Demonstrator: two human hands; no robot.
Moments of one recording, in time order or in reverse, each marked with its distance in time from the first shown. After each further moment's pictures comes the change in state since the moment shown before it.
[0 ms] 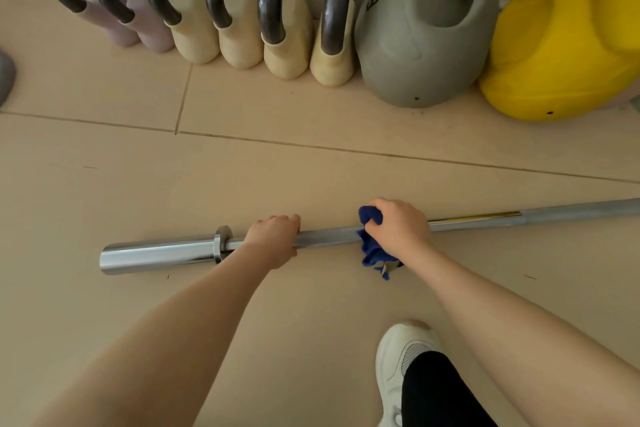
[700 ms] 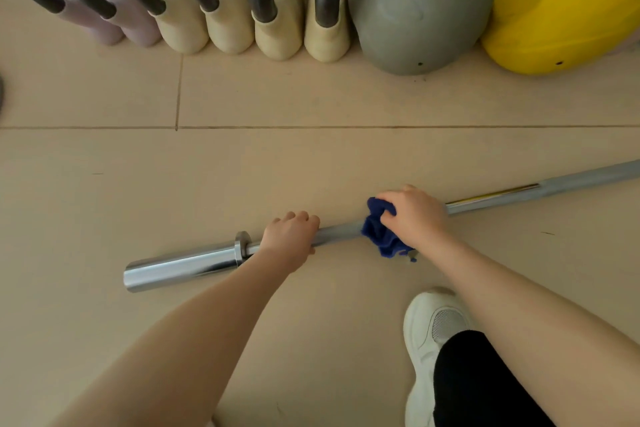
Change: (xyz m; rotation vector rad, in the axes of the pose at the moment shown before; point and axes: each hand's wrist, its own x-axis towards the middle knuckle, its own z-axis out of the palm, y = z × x) left_hand -0.014 -0.003 0.021 0.102 0.063 0.136; right_hand -0.029 -0.012 0.006 -0.066 0.002 0.053
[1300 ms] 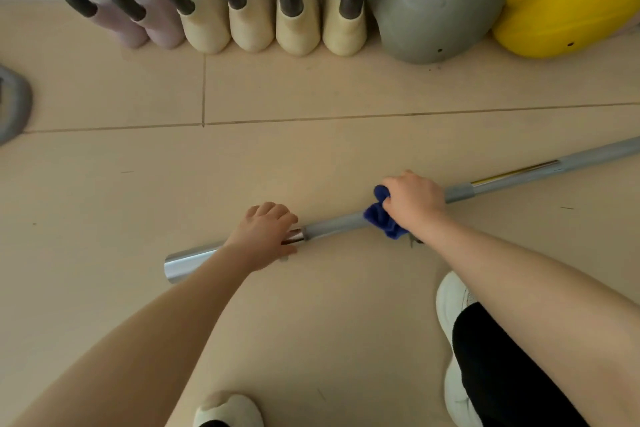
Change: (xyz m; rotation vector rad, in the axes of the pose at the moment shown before) left_hand -0.047 -0.089 0.009 -0.040 0.036 0.061; right_hand -0.008 -0.062 0.007 -0.150 -0.012 0.098
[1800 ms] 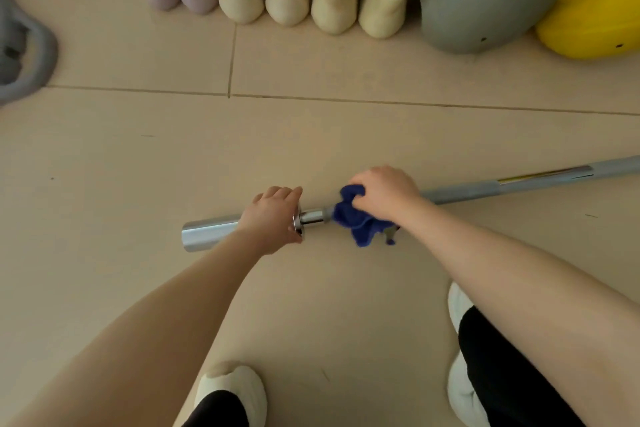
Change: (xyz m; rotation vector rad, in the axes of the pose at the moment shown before) left_hand -0.020 -0.008 0.007 -0.123 0.023 -0.099; right_hand 0.005 -0.061 0.015 0.028 -0.128 -0.246
